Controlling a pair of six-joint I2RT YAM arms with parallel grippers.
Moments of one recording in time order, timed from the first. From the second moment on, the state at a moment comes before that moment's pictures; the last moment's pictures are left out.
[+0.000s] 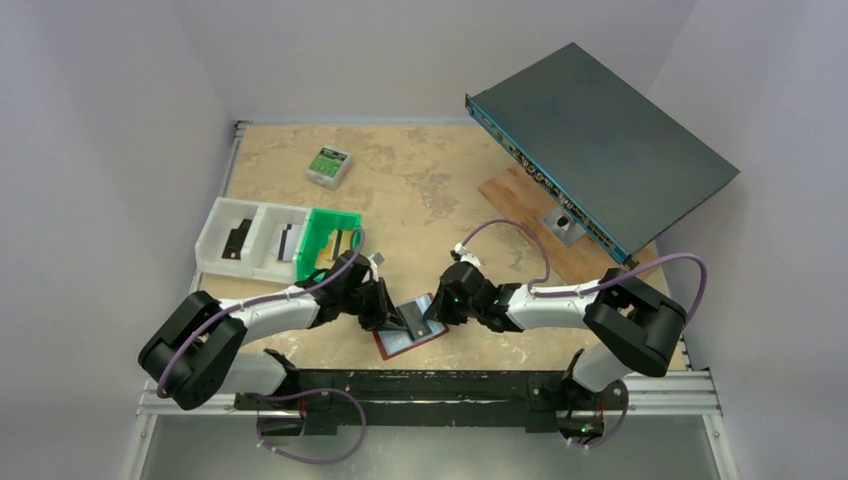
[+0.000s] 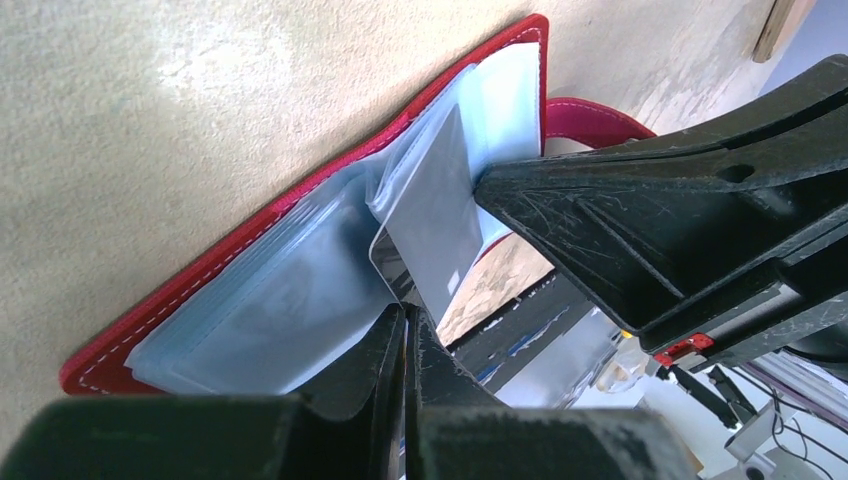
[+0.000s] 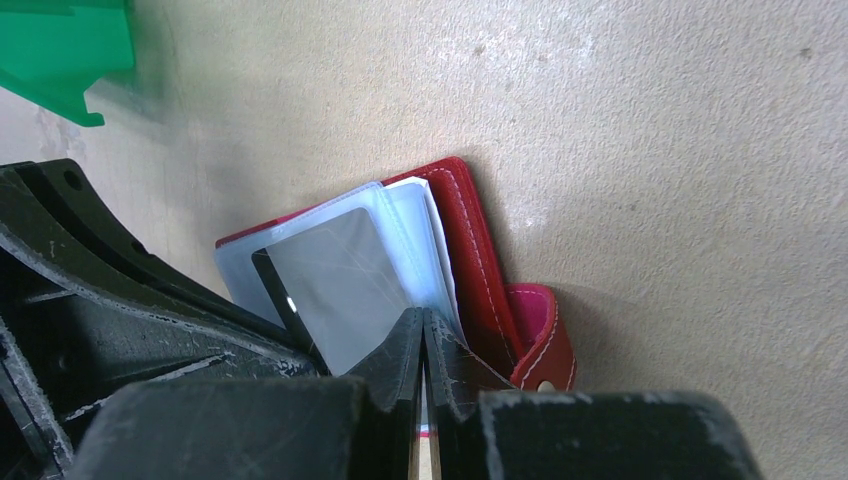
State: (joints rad) left arm -0.65 1.32 0.43 -0.03 0.45 -0.99; right arm 0.98 1.54 0.59 0.10 0.07 1.07
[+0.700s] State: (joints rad) left arm -0.64 1.25 0.39 -0.08 0.44 -0.98; right arm 0.97 1.54 0.58 0.11 0.06 1.08
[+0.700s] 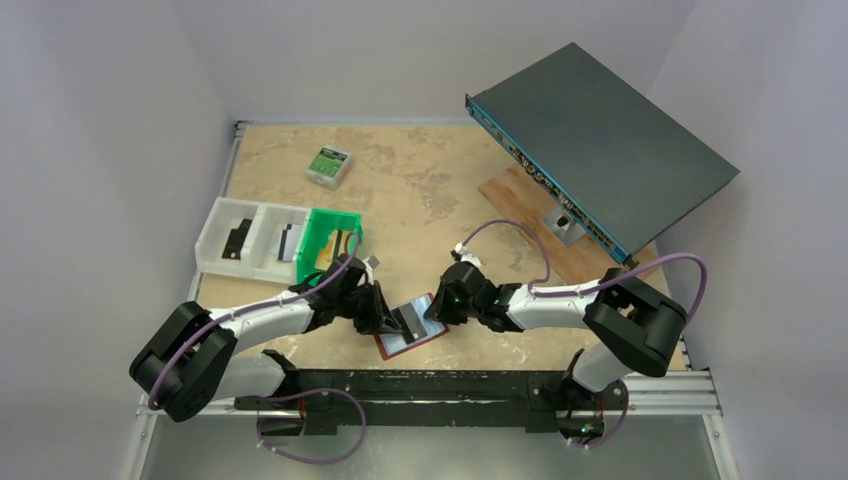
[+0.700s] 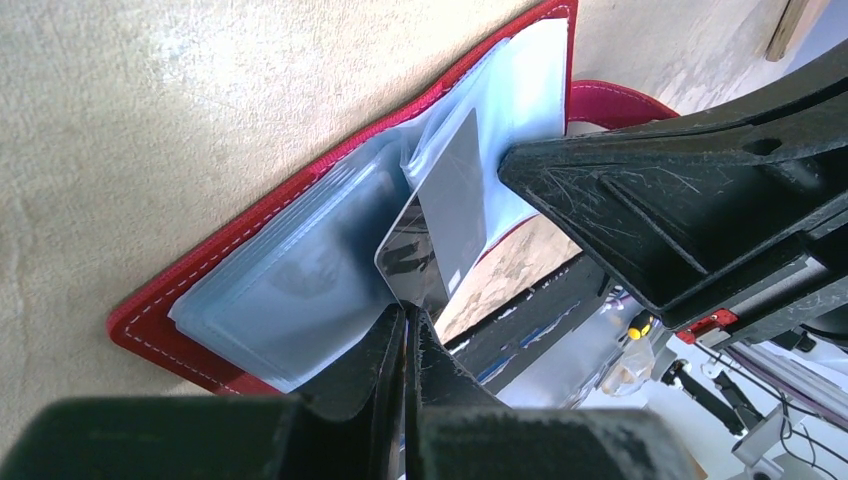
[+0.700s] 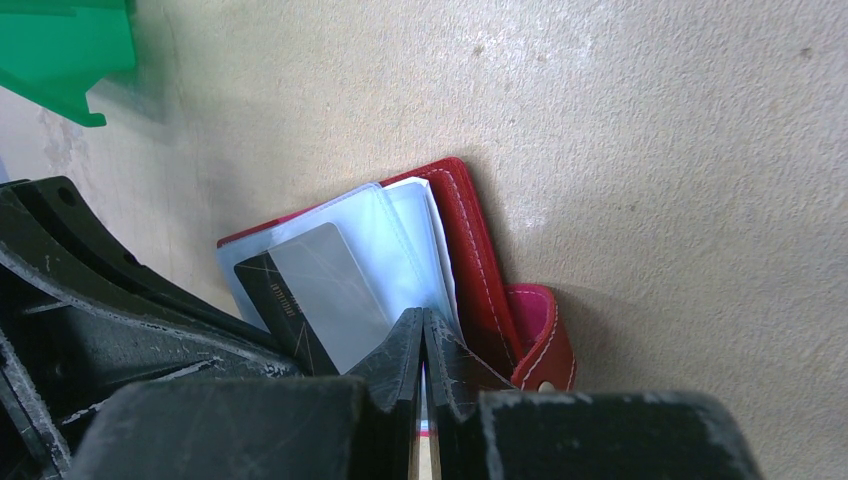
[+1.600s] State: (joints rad) left arm -0.63 1.05 0.38 -0.30 0.39 -0.90; right arm 0.97 1.54 0.61 0.07 0.06 1.05
